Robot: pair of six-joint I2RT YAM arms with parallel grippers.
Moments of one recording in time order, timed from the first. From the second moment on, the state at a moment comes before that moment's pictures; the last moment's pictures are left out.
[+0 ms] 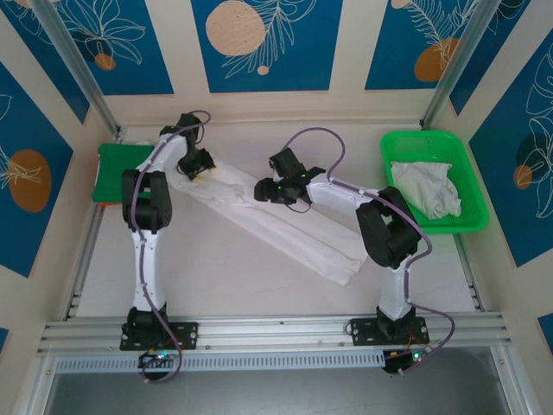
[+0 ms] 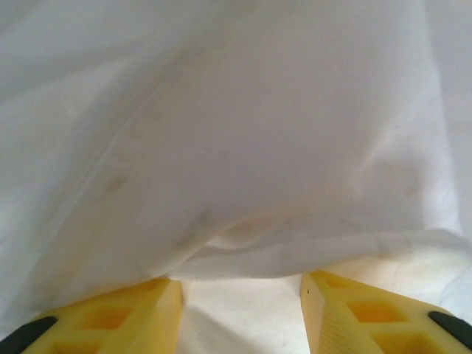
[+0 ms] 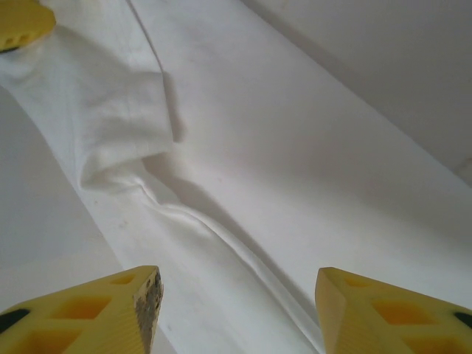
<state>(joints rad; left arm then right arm) -0.11 2.45 2.14 -0.97 0.09 -0.55 0.63 1.95 1.41 -0.39 -0.15 0.60</state>
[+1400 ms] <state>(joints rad) -0.09 1.70 1.55 -0.76 0.13 -0.47 0.93 2.00 1.33 -0.47 -0.23 0.57</state>
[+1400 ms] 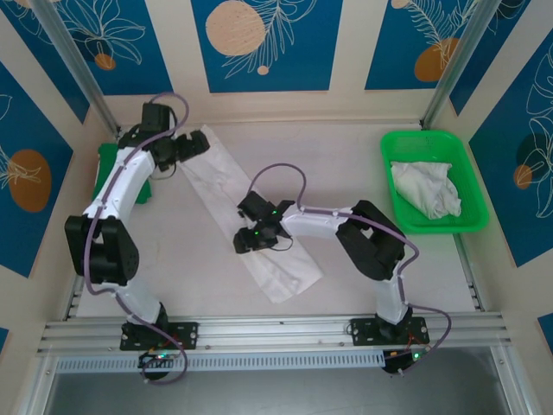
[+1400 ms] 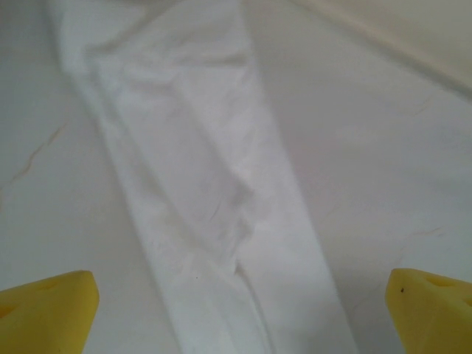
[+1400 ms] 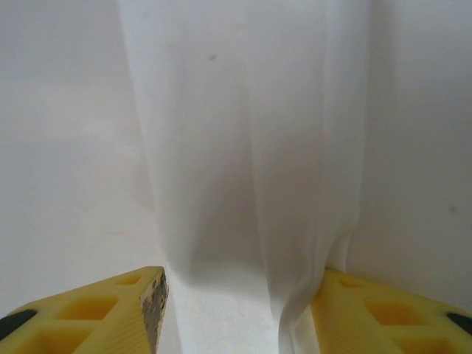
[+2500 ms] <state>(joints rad) -0.12 1.07 0.69 -0.62 0.09 -0.54 0.61 2.54 2.18 -0.55 -0.27 0.42</state>
